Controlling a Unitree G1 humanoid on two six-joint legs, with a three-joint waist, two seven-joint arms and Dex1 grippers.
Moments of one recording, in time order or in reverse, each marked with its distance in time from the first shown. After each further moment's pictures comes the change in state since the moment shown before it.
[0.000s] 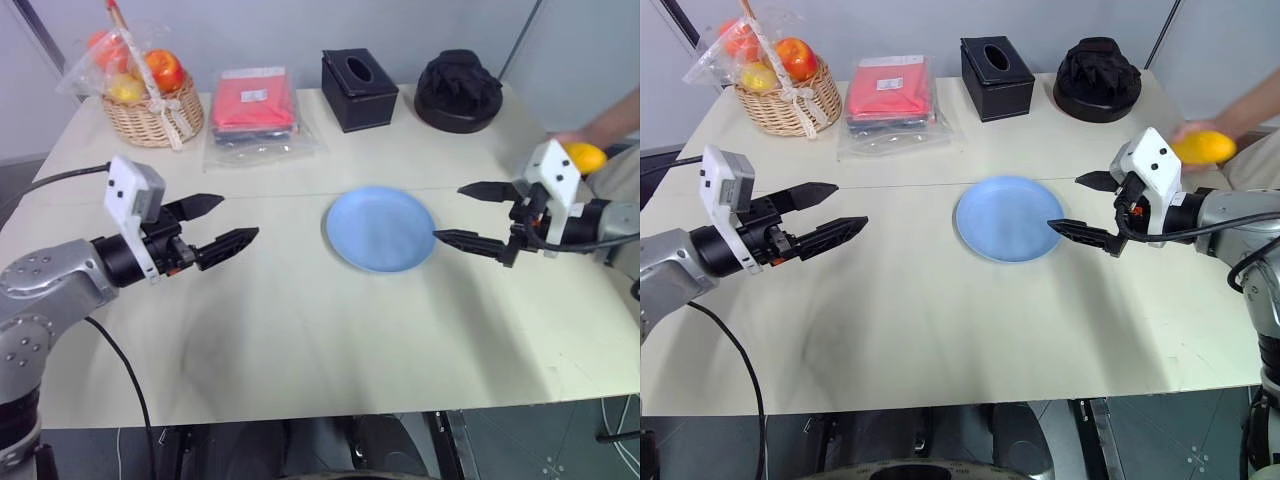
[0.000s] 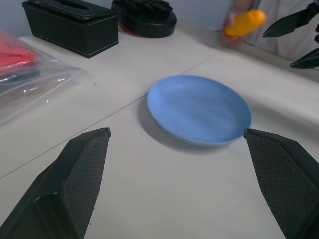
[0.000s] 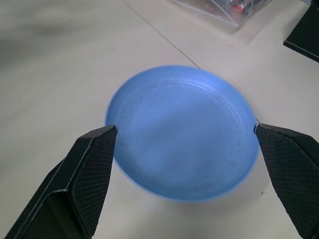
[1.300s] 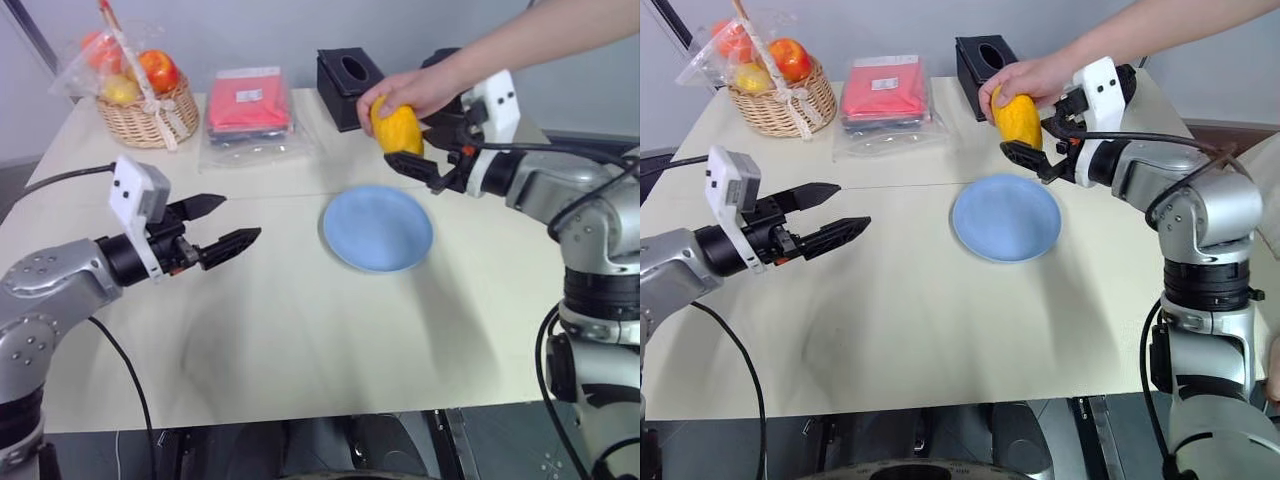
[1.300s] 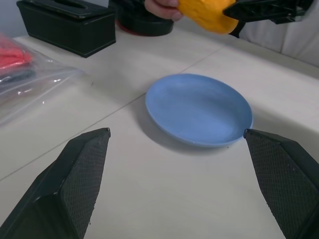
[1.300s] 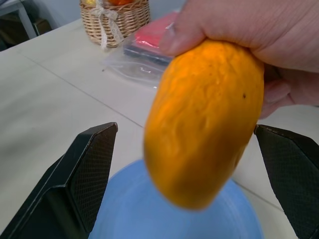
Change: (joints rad) left arm -0.006 -0.005 -0.018 -0.007 0.017 -0.001 0.017; right arm -0.429 0.371 0.124 0.237 -0.001 0.196 -0.375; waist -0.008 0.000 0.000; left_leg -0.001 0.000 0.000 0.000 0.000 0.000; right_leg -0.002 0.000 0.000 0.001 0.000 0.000
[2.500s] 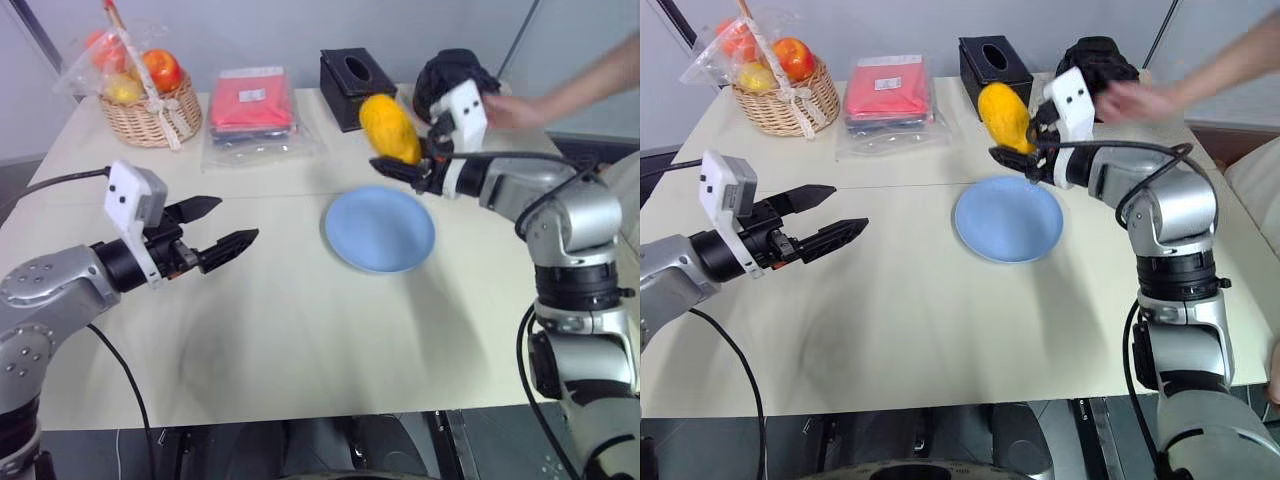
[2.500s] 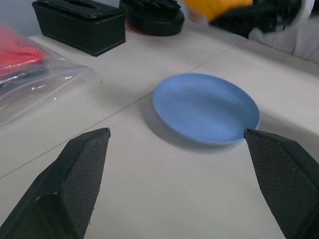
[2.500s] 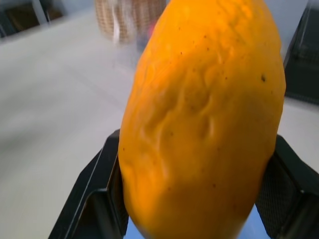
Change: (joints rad) left arm 0.035 0.000 0.025 -0.038 -0.022 0.000 0.042; right arm 0.063 0.039 0.118 0.048 -0.143 -0.117 0.081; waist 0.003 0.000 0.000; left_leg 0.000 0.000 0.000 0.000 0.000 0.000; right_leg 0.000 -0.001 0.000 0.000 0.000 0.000
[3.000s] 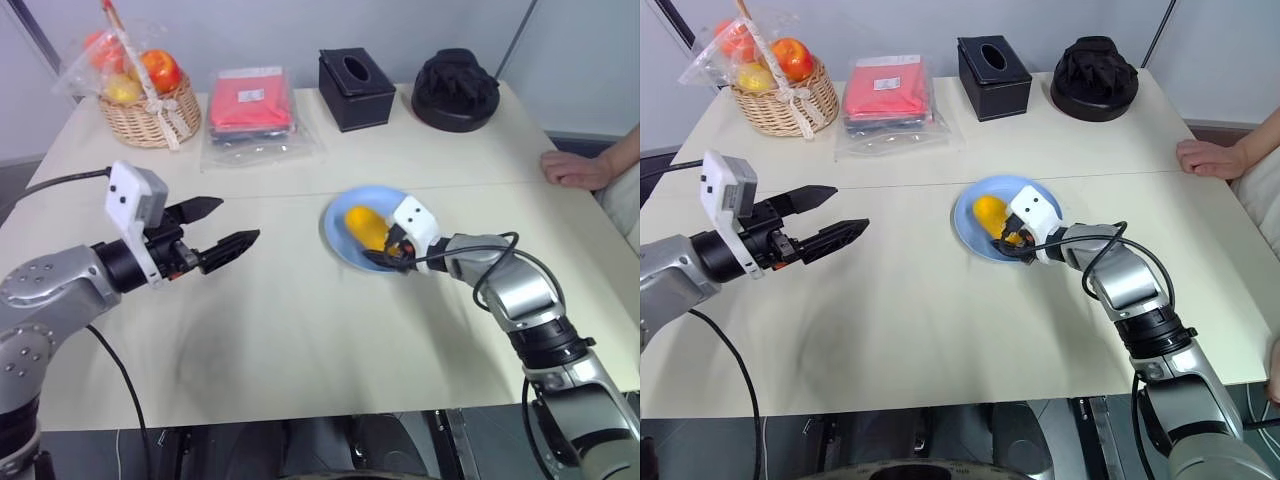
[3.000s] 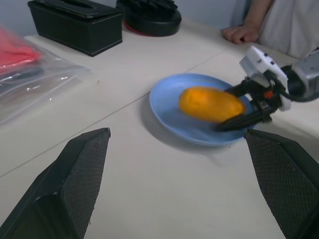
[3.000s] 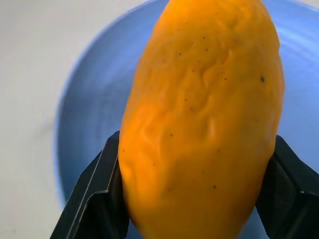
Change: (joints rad) left arm 0.002 0.002 0.001 -0.001 -0.018 0.001 0.003; right arm 0.223 -0.001 0.218 0.009 -0.248 -0.201 0.040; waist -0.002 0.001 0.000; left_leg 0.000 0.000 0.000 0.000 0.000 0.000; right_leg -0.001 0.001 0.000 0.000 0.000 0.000
